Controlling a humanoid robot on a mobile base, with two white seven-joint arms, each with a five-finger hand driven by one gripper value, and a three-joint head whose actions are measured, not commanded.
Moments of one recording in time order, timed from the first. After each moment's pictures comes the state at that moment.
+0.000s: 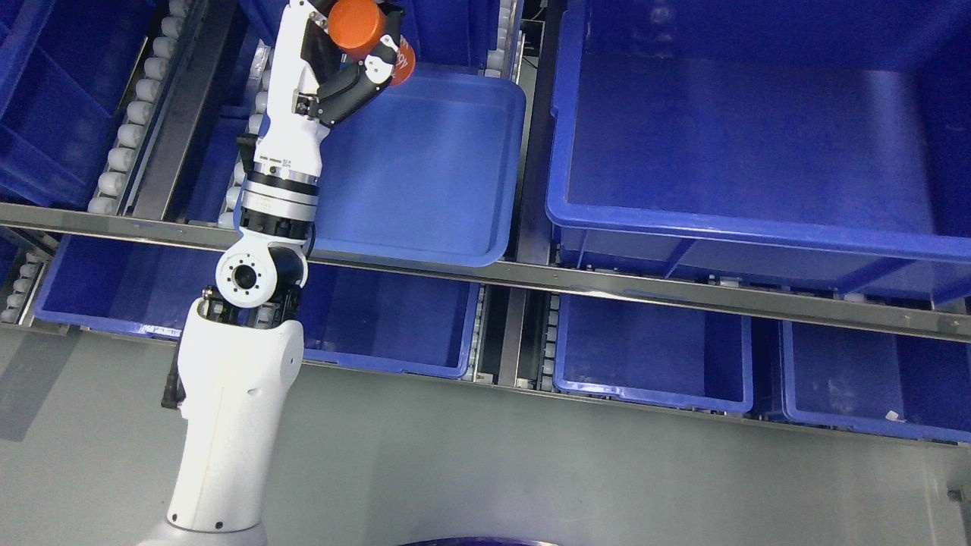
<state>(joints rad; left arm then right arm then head) -0.42 0.00 -0.10 -1.63 0.10 -0.26 -0.11 0.00 0.00 0.00 0.00 0.00 -0.02 -0.06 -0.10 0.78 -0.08</state>
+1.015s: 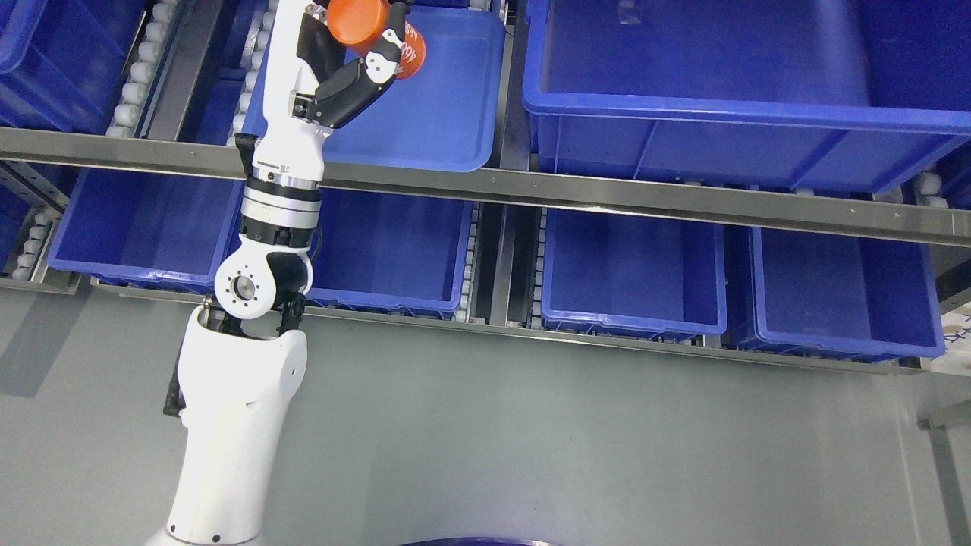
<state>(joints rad) -0.39 0.00 -0.13 -1.70 0.15 -0.29 -0.11 0.00 0.00 0.00 0.00 0.00 -0.02 -0.06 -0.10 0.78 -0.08</state>
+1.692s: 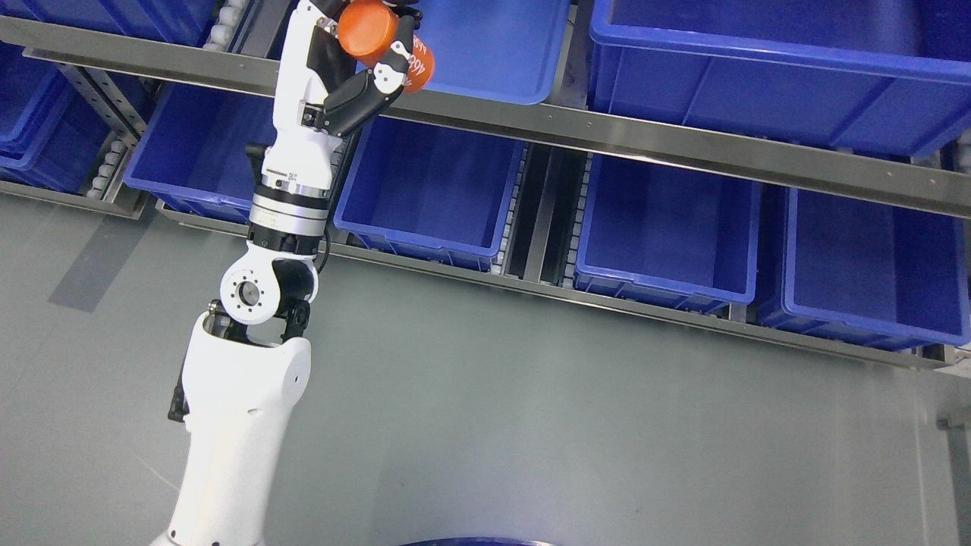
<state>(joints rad) -0.38 0.00 -0.15 -1.71 0.18 -0.26 -0.11 0.00 0.00 0.00 0.00 0.00 -0.02 -0.06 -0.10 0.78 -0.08</state>
